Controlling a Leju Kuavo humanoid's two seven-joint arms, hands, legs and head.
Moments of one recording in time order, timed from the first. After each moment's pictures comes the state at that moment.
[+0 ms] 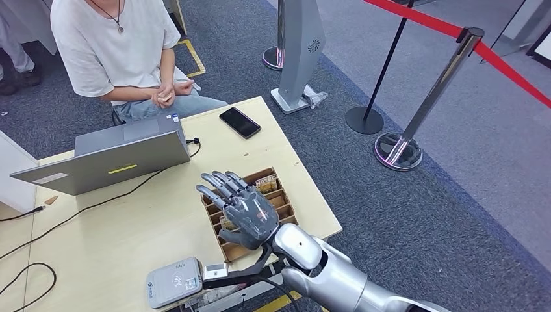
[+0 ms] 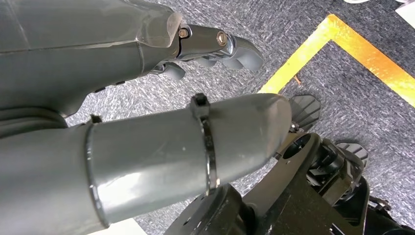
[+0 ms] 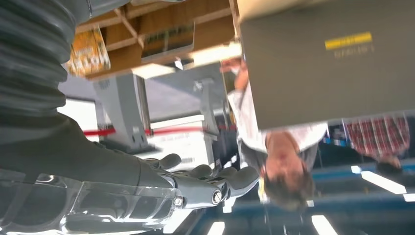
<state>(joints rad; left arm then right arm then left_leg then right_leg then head) -0.21 -0.02 0.62 -0.22 -1.25 -0.46 0.01 -0.15 -0.15 0.53 -1.47 1.16 -0.30 -0.13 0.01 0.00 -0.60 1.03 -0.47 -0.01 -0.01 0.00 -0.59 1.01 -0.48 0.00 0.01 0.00</state>
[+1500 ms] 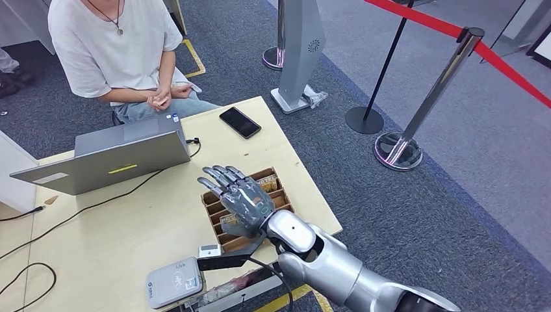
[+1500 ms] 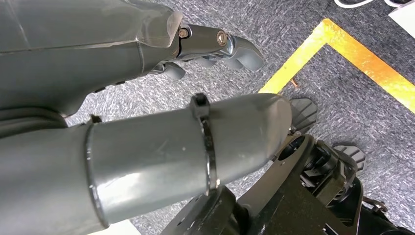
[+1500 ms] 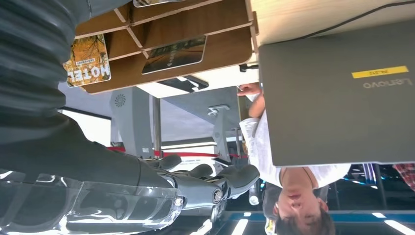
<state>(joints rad) -0.21 -0.02 0.57 -0.23 -1.21 -0.44 0.02 -0.23 -0.16 0.53 -1.44 1.11 -0.14 -0.05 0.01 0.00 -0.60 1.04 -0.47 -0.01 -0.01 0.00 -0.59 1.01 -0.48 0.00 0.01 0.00</state>
